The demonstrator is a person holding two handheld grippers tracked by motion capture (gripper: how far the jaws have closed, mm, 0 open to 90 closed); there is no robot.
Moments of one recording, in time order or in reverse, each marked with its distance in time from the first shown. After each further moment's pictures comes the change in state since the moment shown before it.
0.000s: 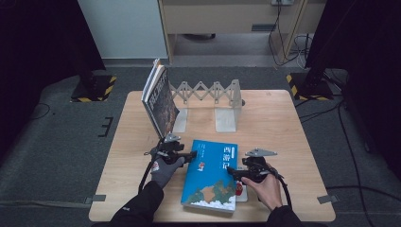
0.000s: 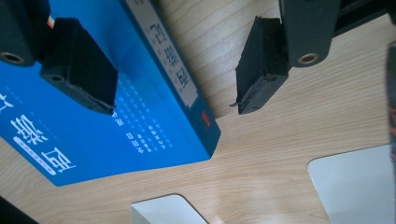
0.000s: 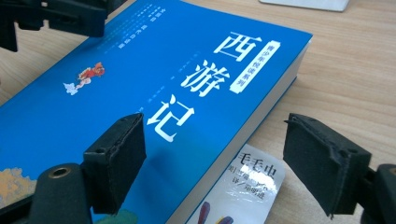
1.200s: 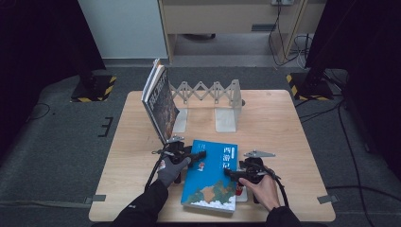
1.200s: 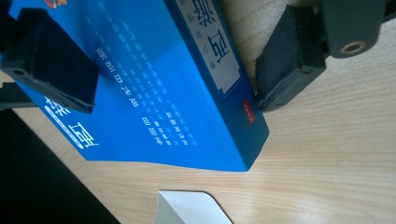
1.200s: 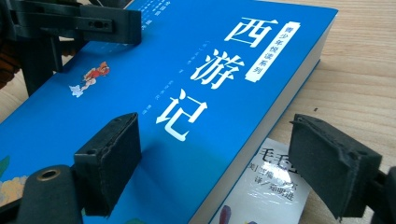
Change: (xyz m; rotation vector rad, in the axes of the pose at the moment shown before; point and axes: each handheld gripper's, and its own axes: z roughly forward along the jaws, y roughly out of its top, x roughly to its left) left arm 0.007 -0.017 0.038 -0.078 -0.191 -0.182; right arm 0.000 -0.007 0.011 0.001 0.045 0.081
